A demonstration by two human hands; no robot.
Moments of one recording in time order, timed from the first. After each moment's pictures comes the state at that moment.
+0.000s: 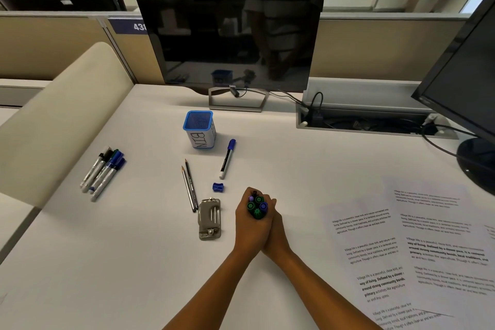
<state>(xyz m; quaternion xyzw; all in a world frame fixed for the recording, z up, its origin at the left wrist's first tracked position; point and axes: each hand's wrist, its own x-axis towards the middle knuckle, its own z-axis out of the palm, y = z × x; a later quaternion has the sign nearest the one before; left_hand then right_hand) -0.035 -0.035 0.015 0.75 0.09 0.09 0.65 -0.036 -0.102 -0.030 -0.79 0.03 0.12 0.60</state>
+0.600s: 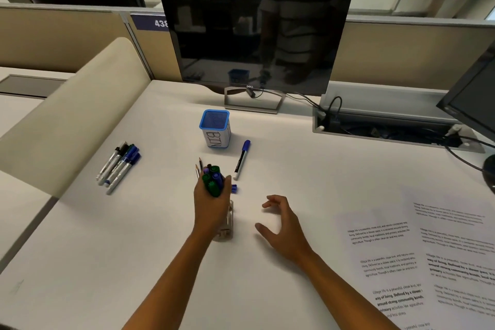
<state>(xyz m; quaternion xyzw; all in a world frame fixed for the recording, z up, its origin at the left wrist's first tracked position) -0.003 0.067 0.039 0.76 0.21 0.15 0.60 -0.022 -0.118 -0.034 -0.83 -0.07 0.10 0.55</state>
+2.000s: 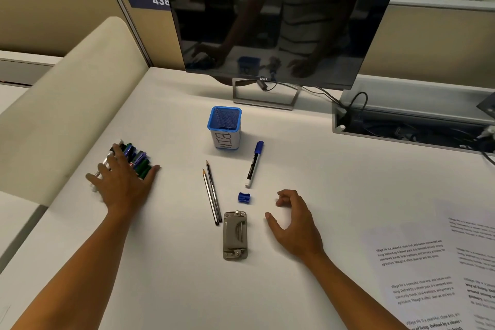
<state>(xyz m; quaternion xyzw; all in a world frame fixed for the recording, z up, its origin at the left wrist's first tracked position) 0.073 0.311 -0.028 0.95 0.28 0.10 -0.02 0.025 -0.088 -0.045 -0.88 -0.06 -0.01 0.47</state>
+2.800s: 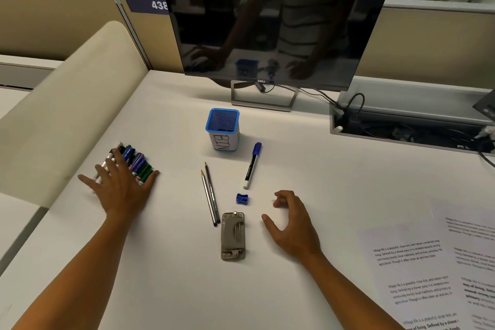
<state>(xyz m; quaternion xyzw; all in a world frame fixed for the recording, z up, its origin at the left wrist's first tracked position) 0.064 0.308 -0.024 0.96 0.28 0.05 -0.05 0.025 -0.089 -0.043 -0.88 -0.06 0.00 0.46</state>
